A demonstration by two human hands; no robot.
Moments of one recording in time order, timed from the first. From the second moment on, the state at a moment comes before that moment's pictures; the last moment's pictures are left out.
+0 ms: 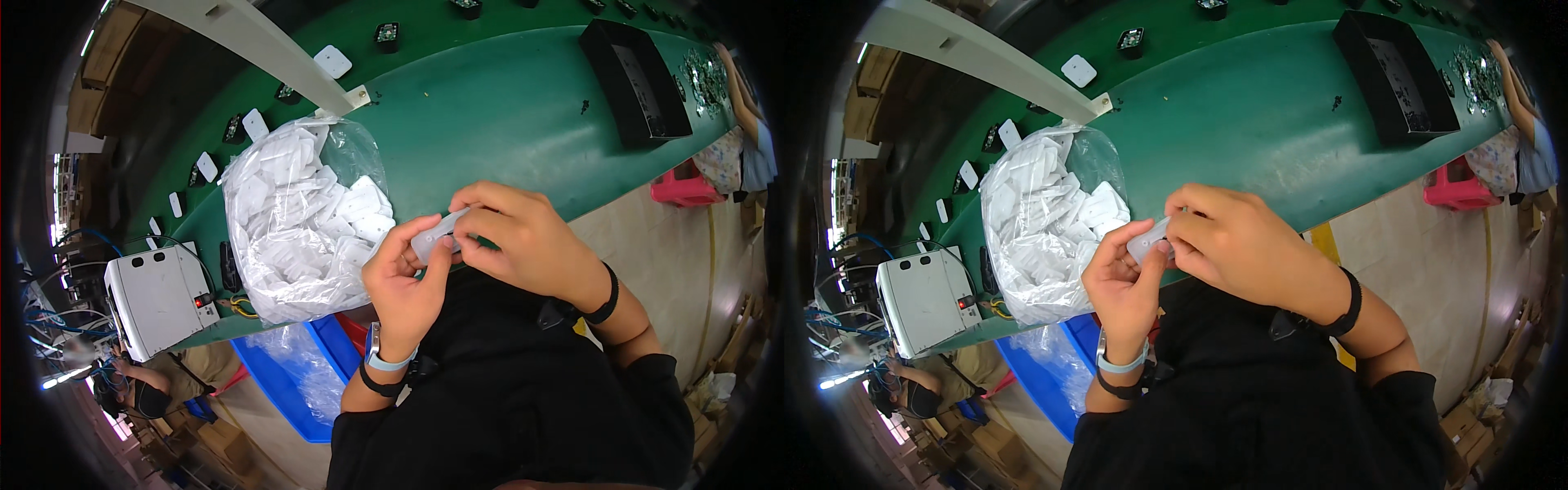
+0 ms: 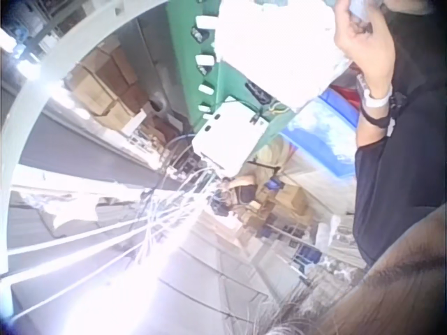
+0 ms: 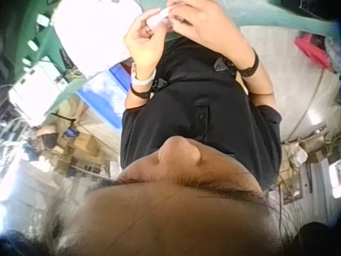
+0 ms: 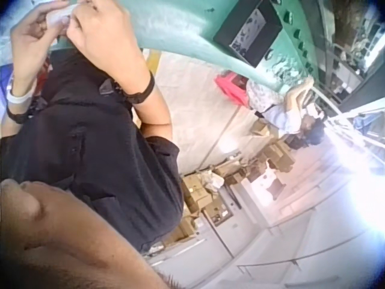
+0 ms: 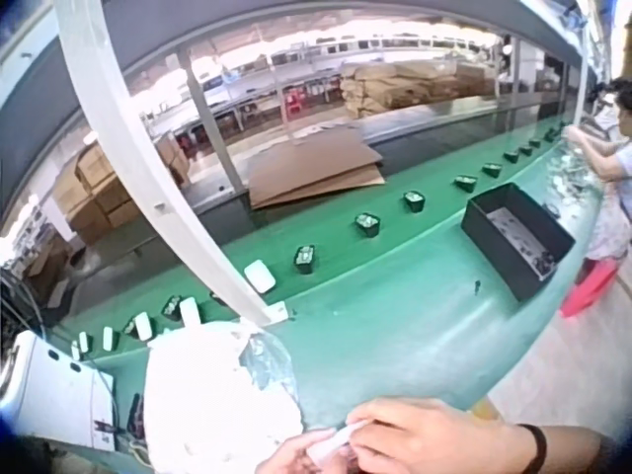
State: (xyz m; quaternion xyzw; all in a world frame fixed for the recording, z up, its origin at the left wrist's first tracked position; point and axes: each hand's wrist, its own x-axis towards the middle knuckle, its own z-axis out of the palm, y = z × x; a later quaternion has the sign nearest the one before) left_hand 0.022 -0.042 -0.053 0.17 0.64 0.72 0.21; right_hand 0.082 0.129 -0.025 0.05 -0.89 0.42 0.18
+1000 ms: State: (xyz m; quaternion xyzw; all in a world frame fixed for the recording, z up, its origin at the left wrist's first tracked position) left_hand -0.367 -0.260 -0.030 0.02 0.95 0.30 -0.07; right_hand 0.047 0.120 -0.080 -0.06 -0.43 0.90 0.08
